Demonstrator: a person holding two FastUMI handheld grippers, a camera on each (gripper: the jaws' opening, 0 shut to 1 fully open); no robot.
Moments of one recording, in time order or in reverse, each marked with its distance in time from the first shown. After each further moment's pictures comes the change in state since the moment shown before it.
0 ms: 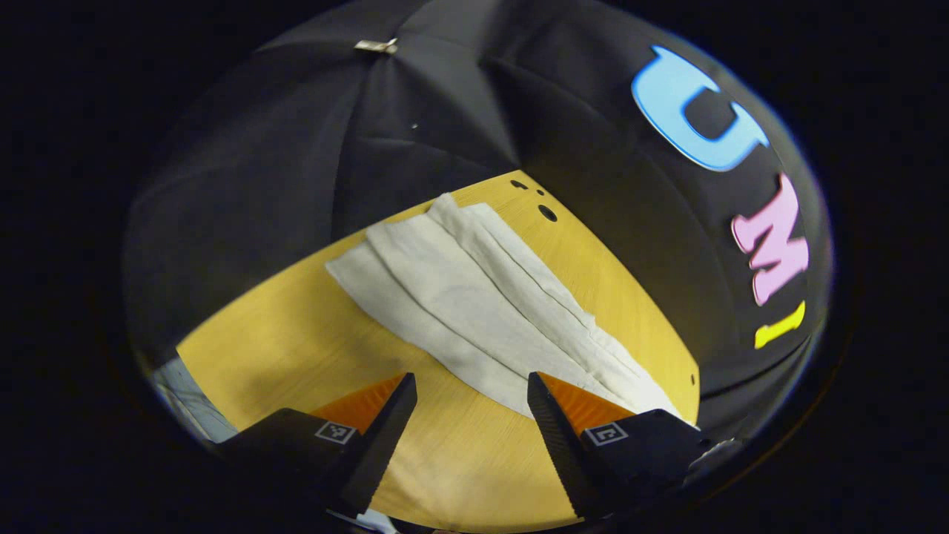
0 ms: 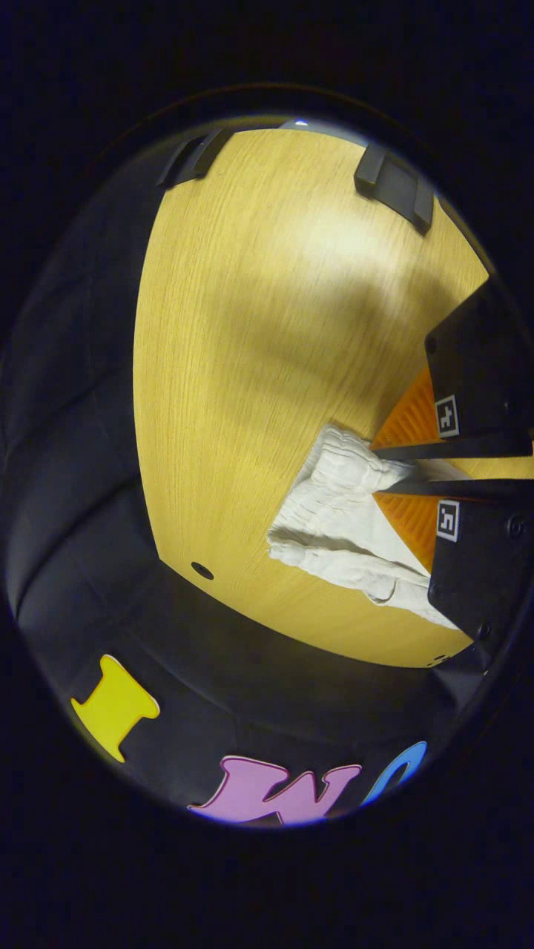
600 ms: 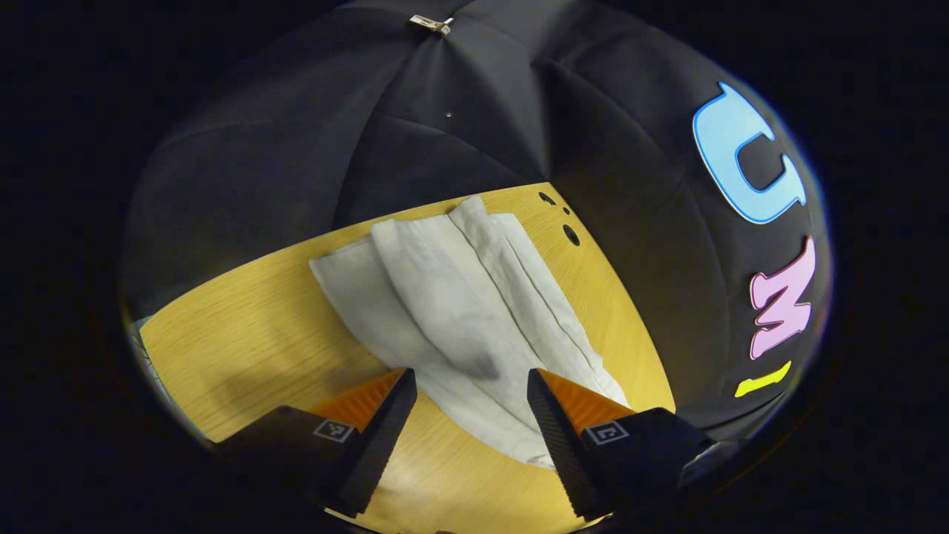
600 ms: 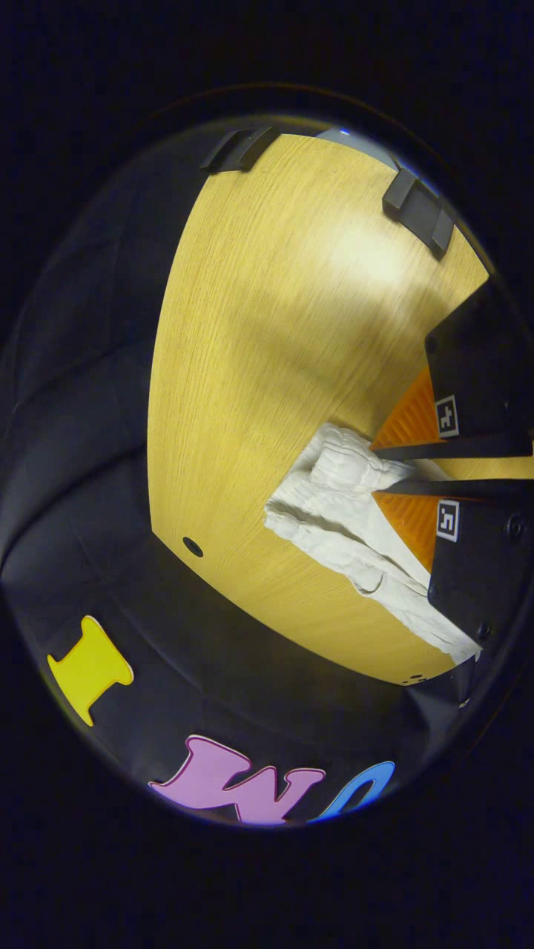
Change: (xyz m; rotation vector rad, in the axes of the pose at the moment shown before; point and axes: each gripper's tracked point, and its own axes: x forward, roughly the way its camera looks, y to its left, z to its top) left arm 0.049 -0.002 0.034 -0.134 -0.022 -0.006; right arm -0.002 0.001 0.000 -0.136 0.002 0.023
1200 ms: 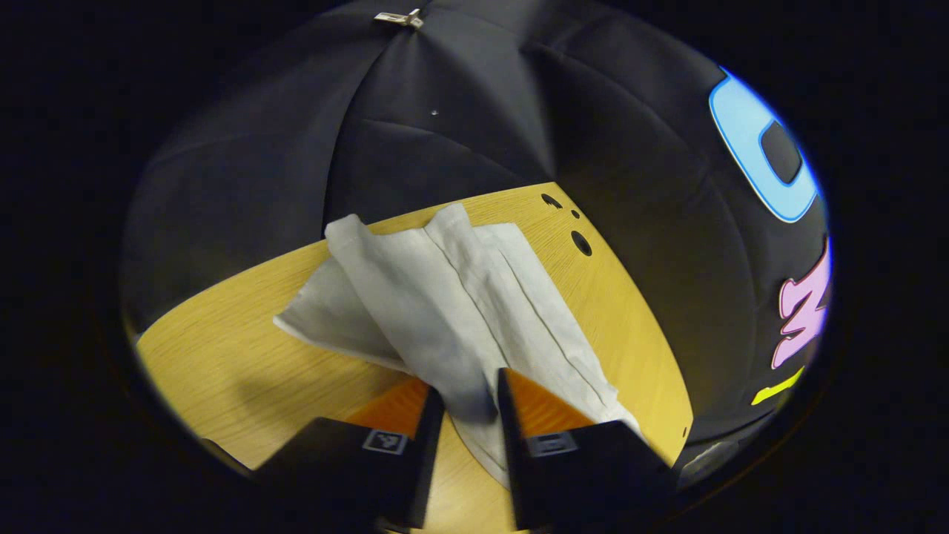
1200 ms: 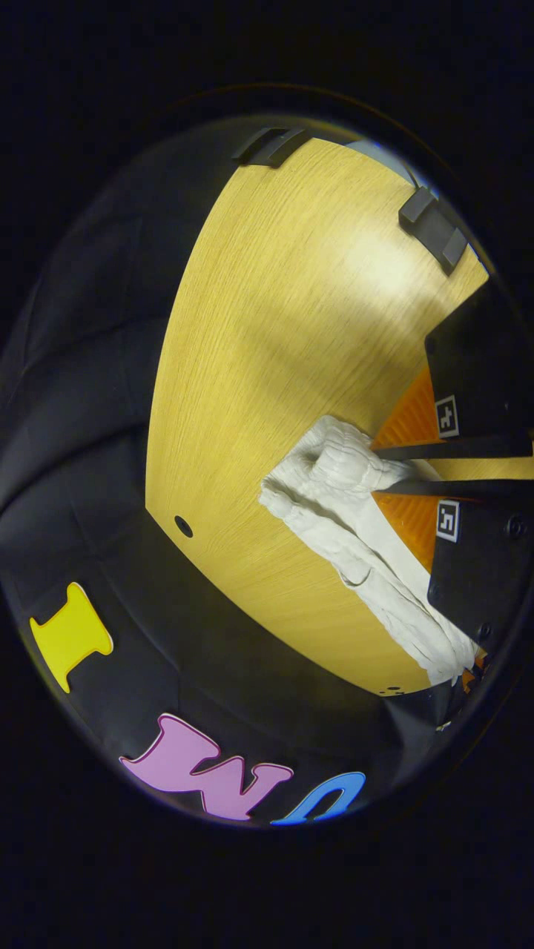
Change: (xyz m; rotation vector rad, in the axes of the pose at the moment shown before) left arm 0.063 -0.016 0.024 0.055 -0.012 0.120; right arm -0.003 0.005 -0.001 -0.099 0.013 0.036
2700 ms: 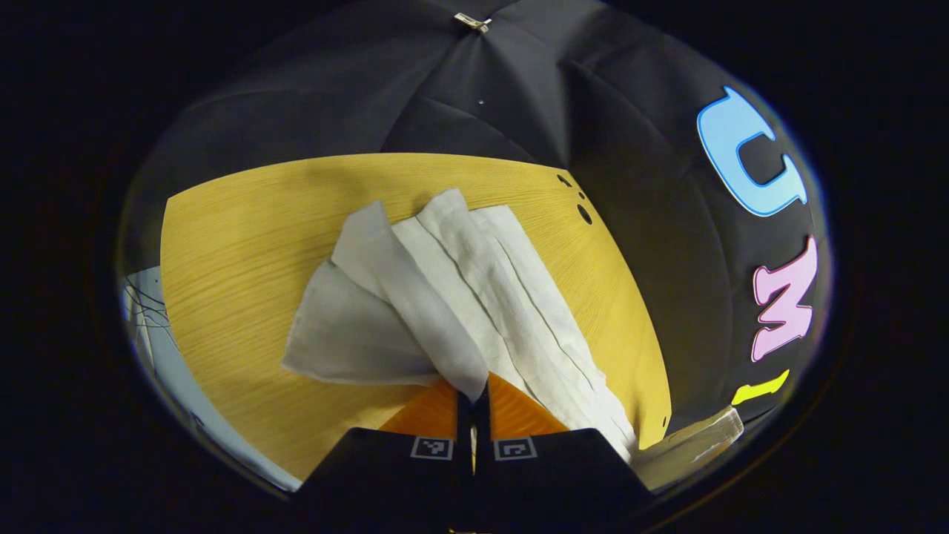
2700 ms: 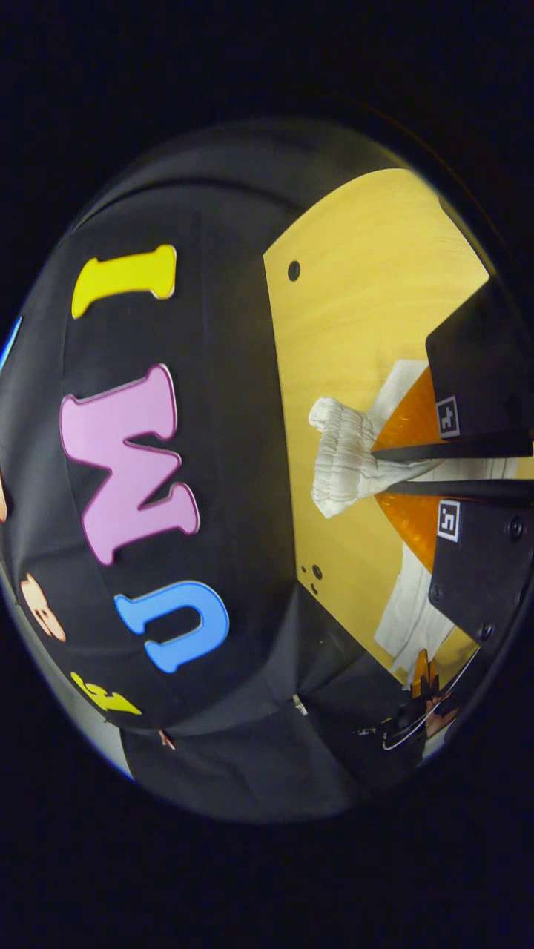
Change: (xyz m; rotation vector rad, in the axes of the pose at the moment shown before) left arm -0.098 0.032 -0.111 -0.154 0.017 -0.074; right arm -0.136 0.265 -0.094 -0.765 -0.128 0.572
